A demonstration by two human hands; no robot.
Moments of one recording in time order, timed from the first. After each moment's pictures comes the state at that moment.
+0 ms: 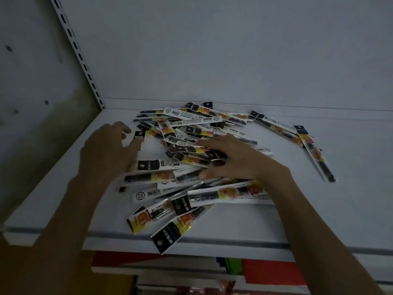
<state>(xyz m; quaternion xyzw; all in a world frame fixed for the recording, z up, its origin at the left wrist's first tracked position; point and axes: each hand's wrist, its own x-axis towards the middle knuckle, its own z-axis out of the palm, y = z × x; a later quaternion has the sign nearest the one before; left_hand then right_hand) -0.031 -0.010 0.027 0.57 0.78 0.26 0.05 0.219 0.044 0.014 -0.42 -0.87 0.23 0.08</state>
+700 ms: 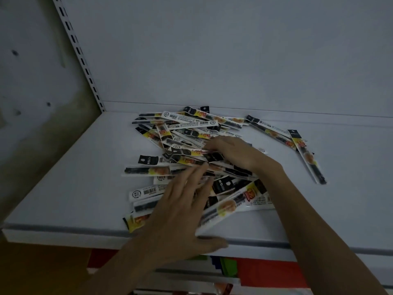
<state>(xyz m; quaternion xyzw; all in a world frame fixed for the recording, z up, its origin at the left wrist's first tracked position) 0.065 -0.077 -0.029 0.84 0.52 0.10 -0.08 0.220 0.049 0.023 -0.48 -0.79 0.35 0.14</state>
